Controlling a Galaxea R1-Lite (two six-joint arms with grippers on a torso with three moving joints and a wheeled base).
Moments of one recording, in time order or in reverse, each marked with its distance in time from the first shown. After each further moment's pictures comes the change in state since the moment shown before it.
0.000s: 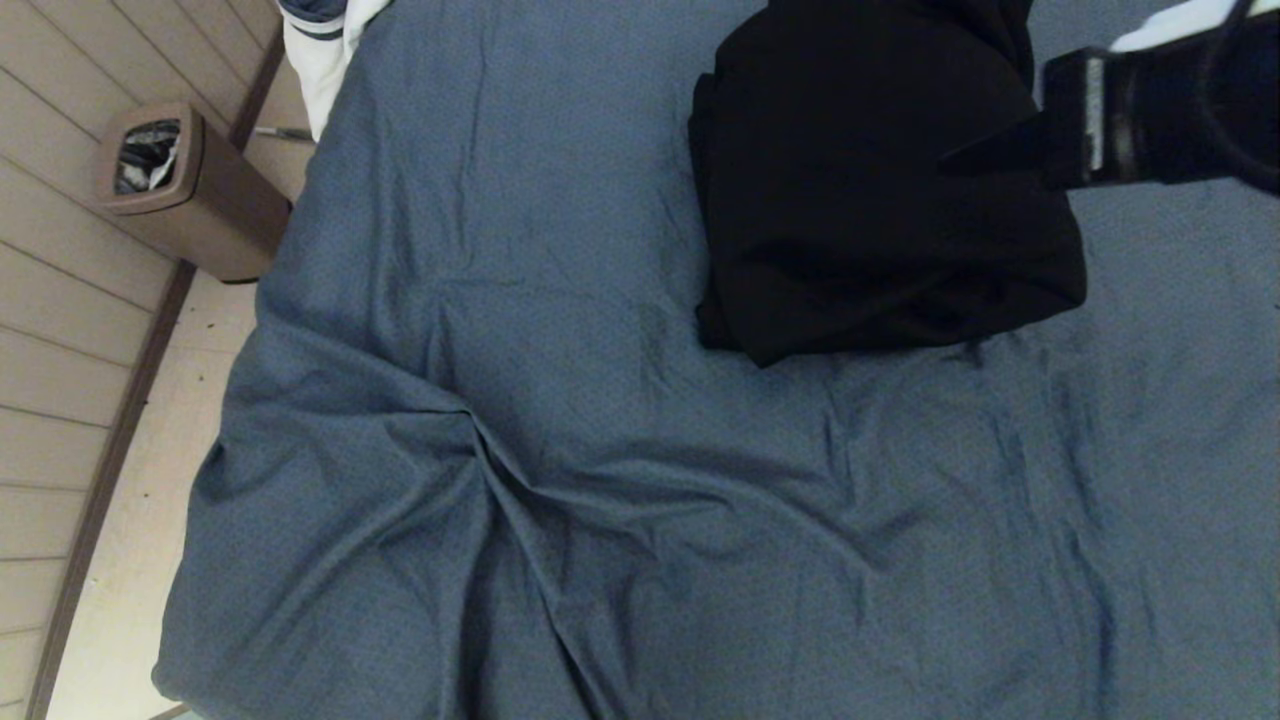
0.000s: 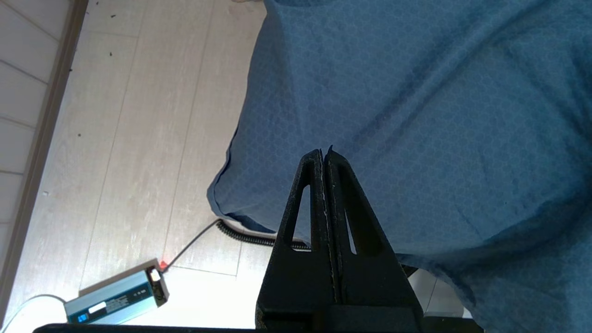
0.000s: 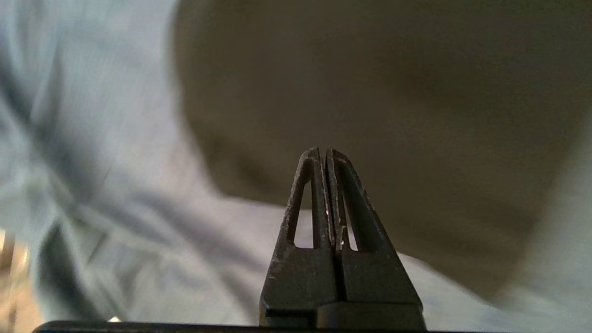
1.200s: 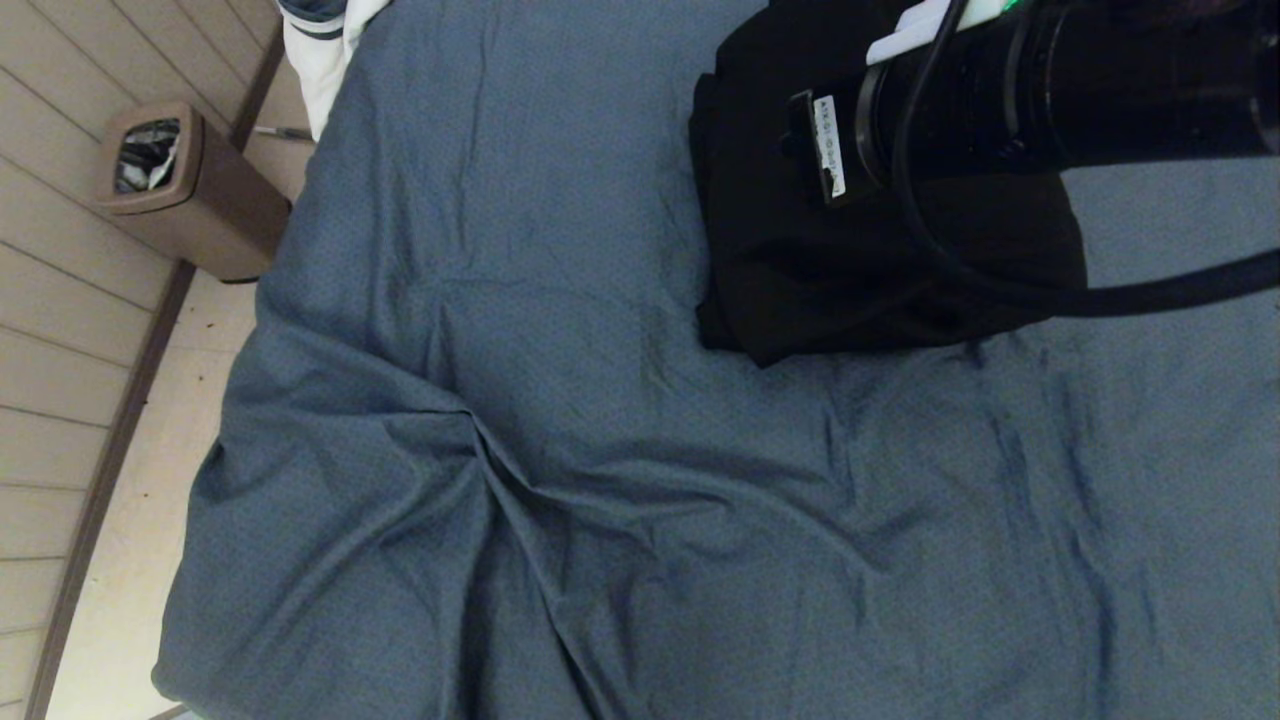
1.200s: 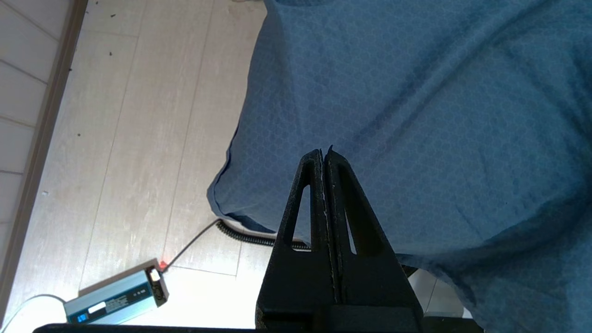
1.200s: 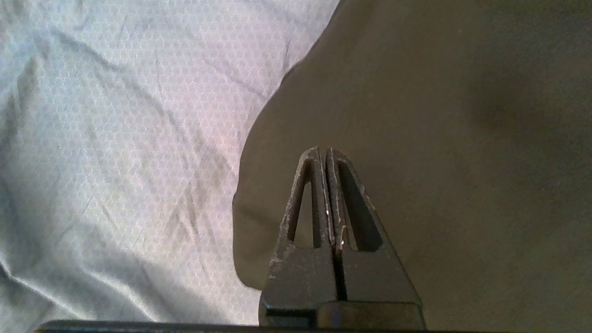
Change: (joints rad) left arm 0.000 0.000 0.000 0.000 0.000 0.000; right arm 0.281 0.161 -0.051 -0.248 -0.383 -0.205
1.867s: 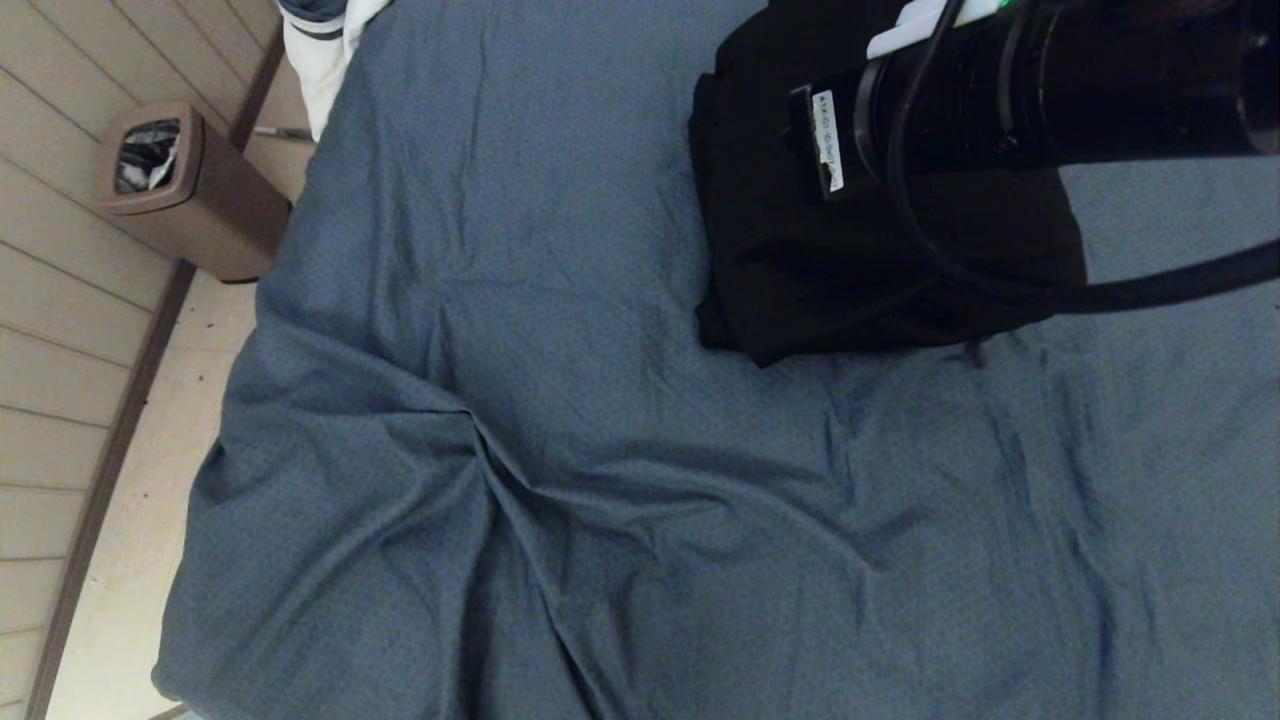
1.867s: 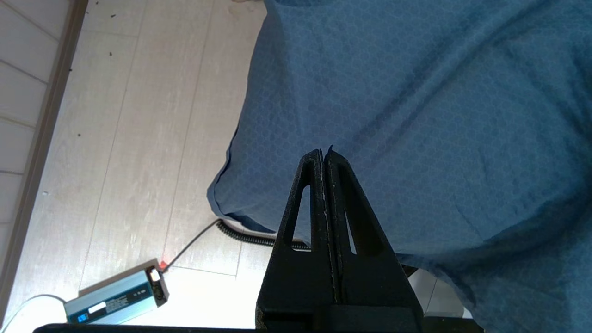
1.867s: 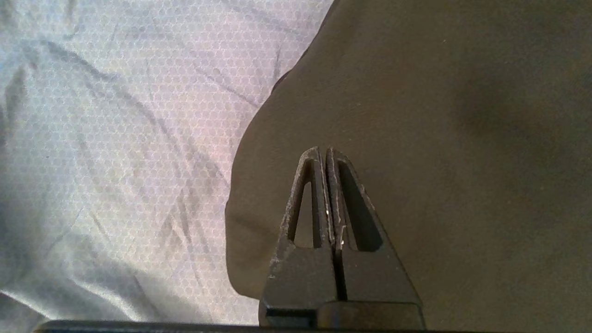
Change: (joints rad) left arm 0.000 0.000 0.000 0.000 0.000 0.000; right arm 0.000 0.001 0.007 -0.022 -0.022 -0.010
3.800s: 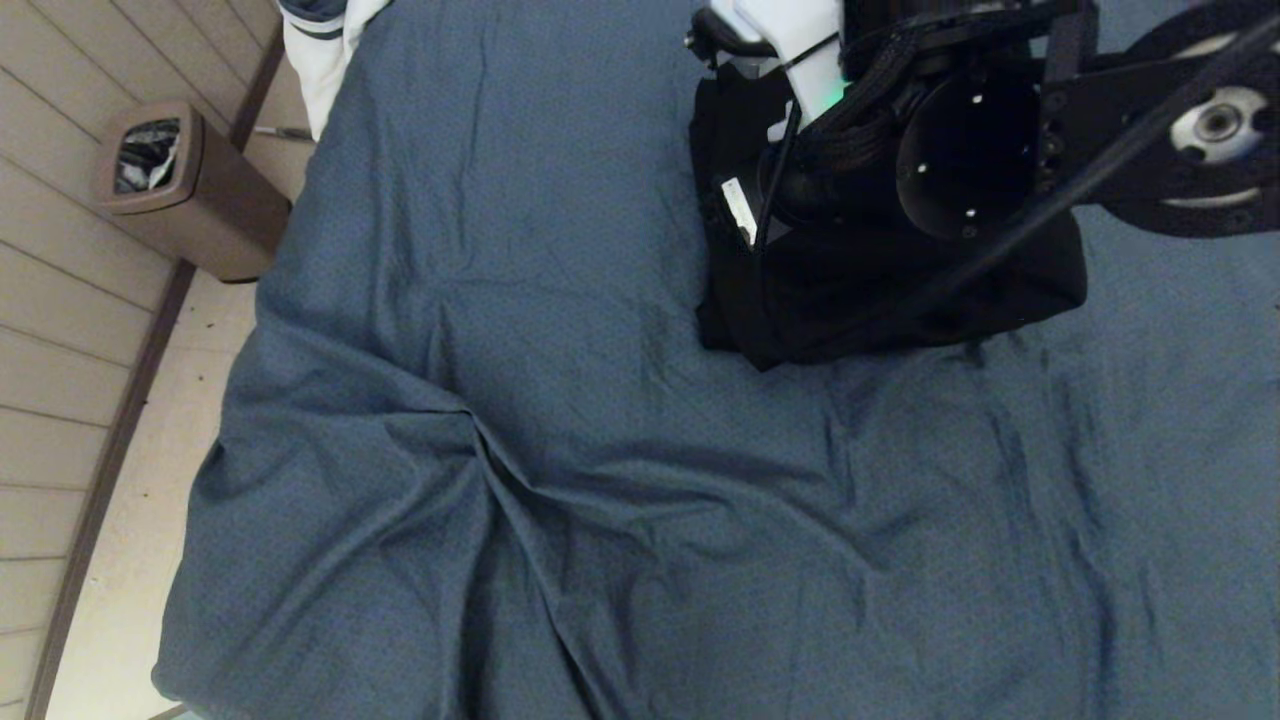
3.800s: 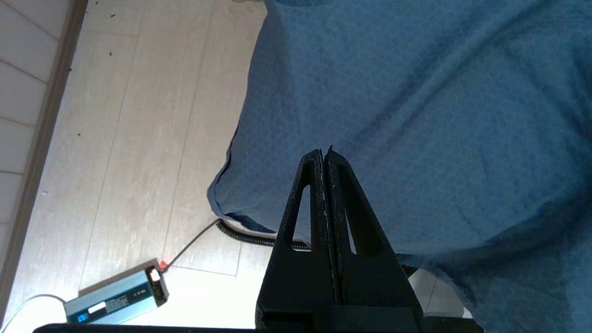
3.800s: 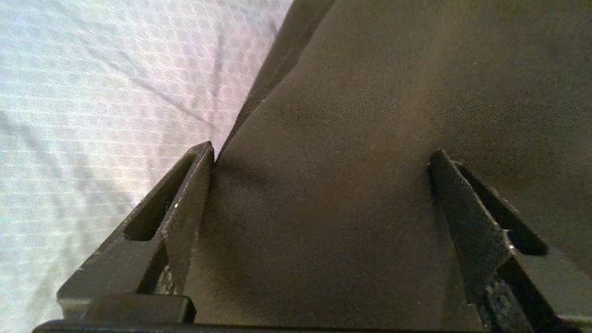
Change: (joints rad) left arm 0.000 0.000 0.000 0.000 0.000 0.000; right arm -0.032 0.162 -0.005 -0.165 -0.191 -0.183
